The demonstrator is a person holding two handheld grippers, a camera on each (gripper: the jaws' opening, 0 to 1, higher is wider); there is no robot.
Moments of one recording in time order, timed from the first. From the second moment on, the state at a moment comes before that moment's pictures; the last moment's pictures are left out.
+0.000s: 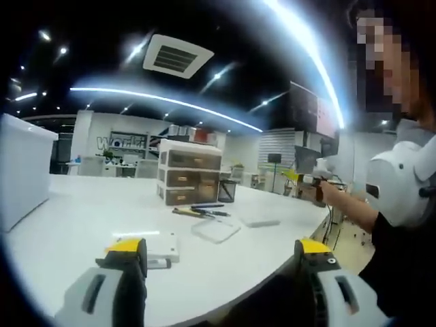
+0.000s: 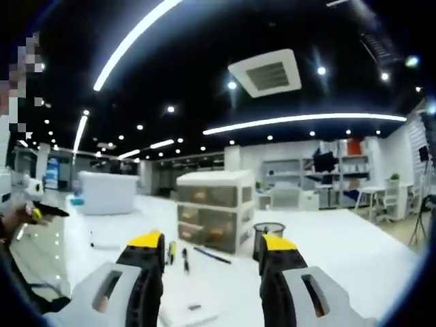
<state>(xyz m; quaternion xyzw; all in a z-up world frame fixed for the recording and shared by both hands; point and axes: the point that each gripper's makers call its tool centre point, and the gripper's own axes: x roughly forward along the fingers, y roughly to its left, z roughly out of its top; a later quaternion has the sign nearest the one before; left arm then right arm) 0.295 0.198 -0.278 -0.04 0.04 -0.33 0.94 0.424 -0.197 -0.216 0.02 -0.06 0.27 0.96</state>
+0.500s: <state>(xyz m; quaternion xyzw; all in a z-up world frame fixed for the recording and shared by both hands) 0.297 0.196 -0.277 -0.02 0.04 -0.32 0.95 0.339 -0.196 -0.235 0.04 -0.06 0.26 0.96</state>
